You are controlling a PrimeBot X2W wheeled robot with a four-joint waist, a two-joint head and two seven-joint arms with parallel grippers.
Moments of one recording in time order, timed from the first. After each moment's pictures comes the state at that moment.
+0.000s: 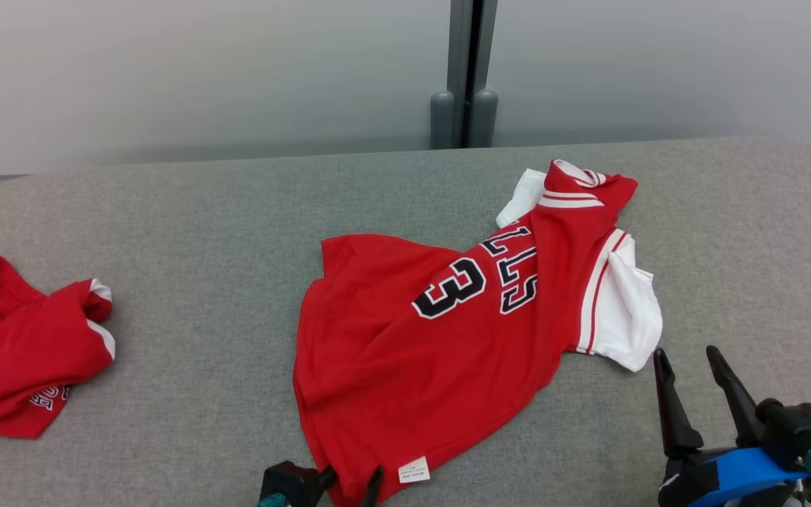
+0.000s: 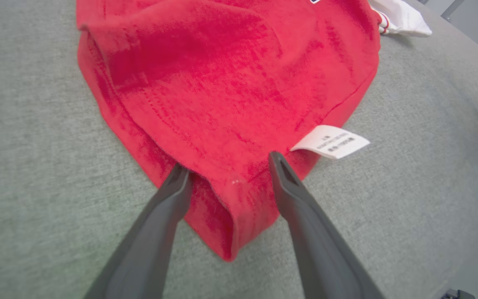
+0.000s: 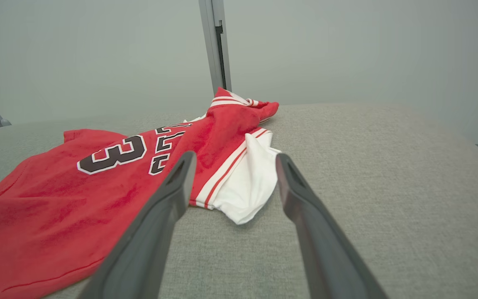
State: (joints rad) left arm -0.01 0.12 -0.49 0.44 -0.33 -0.13 -0.03; right arm 0.01 -0.05 -0.07 0.14 0.13 0.13 -0.15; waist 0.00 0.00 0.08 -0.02
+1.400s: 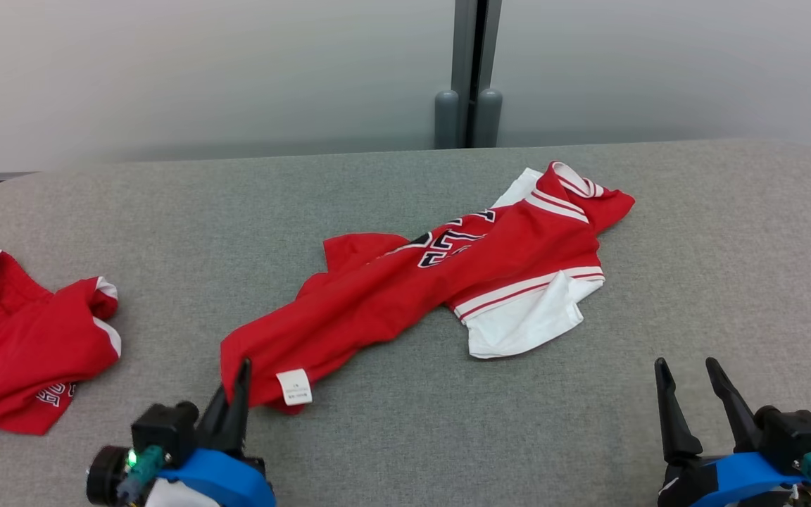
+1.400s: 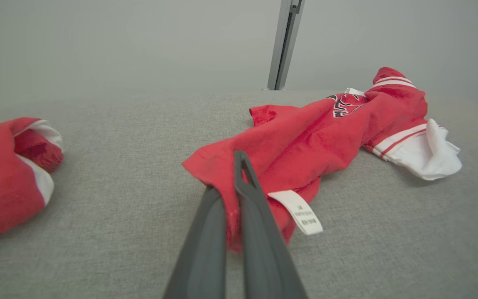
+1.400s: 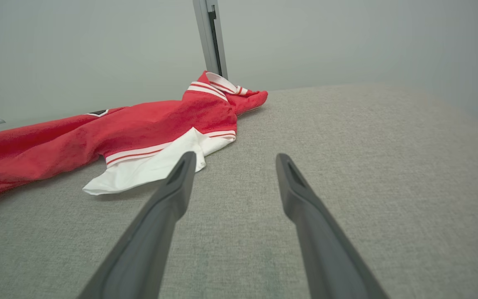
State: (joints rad) left arm -0.15 0.26 -0.34 0.39 -0.40 -0.03 -0.21; right arm -0.02 -0.05 -0.07 0.25 0.16 0.13 -0.20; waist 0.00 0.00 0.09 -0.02
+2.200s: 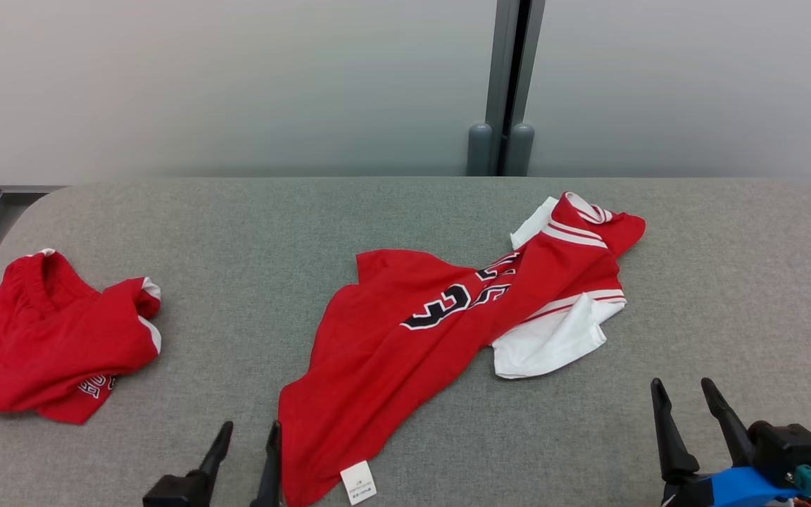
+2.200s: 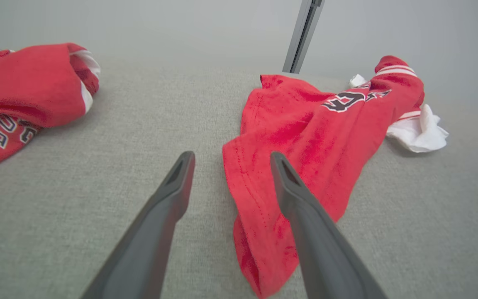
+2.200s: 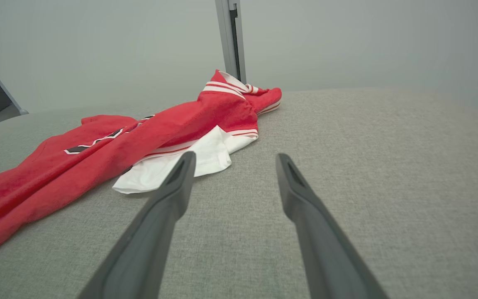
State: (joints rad) left arm 0.06 0.17 -0.36 0.39 -0.39 -0.01 -0.26; right arm 0.01 -0.05 -0.07 0.27 0.15 0.13 -0.18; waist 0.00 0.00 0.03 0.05
